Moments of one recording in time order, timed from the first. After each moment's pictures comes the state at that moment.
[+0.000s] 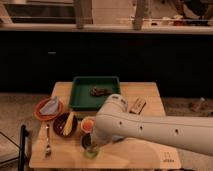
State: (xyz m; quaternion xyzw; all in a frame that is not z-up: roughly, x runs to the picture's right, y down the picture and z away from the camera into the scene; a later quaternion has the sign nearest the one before) arm -0.030 0.240 0.638 -0.17 -0.31 -0.61 0.71
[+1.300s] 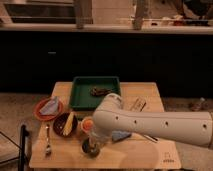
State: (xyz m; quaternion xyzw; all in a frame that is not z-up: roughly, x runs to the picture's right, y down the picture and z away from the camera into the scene) arm -0.034 0.252 0.657 -0.20 -0.33 -0.59 0.71
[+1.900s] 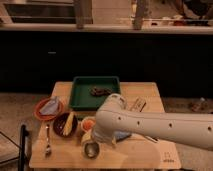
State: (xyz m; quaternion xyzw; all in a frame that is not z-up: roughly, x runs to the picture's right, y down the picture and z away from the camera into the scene) arm -0.027 0.252 0.654 -0.20 -0.33 -0.59 0.71
